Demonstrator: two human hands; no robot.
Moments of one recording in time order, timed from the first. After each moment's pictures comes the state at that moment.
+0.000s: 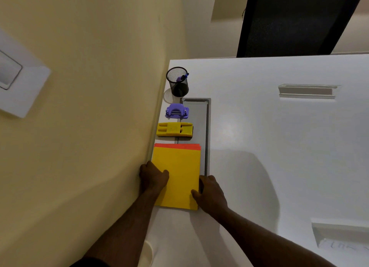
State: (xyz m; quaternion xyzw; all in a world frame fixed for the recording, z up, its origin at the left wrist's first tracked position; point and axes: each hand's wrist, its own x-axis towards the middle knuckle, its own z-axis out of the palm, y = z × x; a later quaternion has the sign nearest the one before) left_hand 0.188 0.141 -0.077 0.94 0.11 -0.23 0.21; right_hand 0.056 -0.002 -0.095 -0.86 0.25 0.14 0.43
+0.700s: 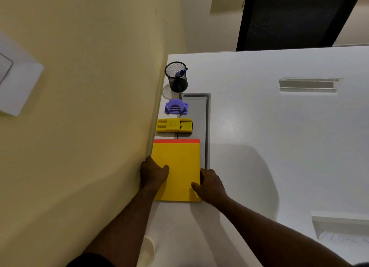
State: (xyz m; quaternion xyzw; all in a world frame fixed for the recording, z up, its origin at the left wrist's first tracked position) left_hand 0.191 0.141 -0.077 0.94 0.10 -0.23 0.24; right_hand 0.068 -0.009 -0.106 -0.85 0.24 0.15 0.45
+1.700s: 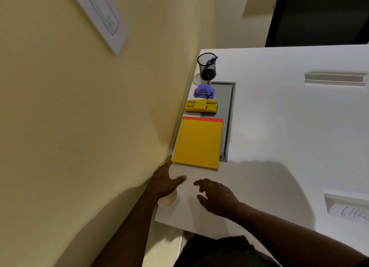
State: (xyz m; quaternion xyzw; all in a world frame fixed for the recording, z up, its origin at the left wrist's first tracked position) left_hand 0.055 0.246 -0.014 0.93 -0.03 -0.30 0.22; right_hand -0.042 0.065 -0.066 -0.92 -0.05 0.17 0.35
